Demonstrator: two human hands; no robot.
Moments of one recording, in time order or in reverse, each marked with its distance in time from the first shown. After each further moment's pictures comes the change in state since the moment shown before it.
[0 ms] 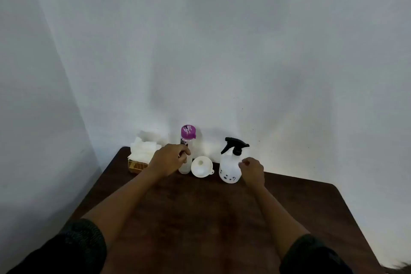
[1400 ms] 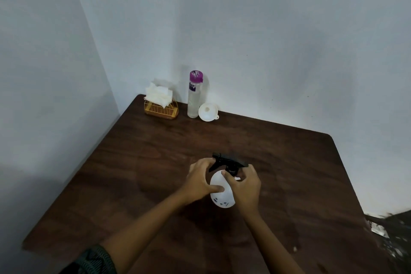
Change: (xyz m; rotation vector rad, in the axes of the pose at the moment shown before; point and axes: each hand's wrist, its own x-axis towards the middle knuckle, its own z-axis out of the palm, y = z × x) left_hand -0.206 0.049 0.138 -0.375 -0.172 -0.137; right_hand -0.246 0.068 -0.015 0.222 0.065 -0.174
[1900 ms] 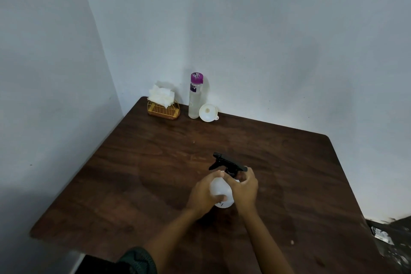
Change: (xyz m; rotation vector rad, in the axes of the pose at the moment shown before) left_hand -0.028 -0.018 0.051 -0.188 0.079 0.017; right_hand -0.019 0.011 -0.002 0.227 0.015 0.128
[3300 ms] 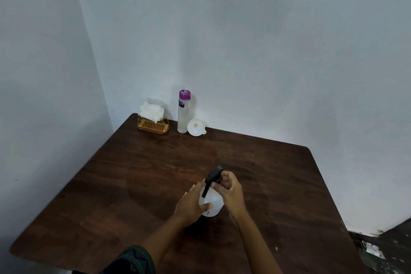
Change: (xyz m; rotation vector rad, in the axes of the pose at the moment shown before) left_hand 0.004 -0.011 0.007 0.273 -0.056 -0.032; right_hand 0.005 0.001 -0.022 0.096 -0.283 -0.036
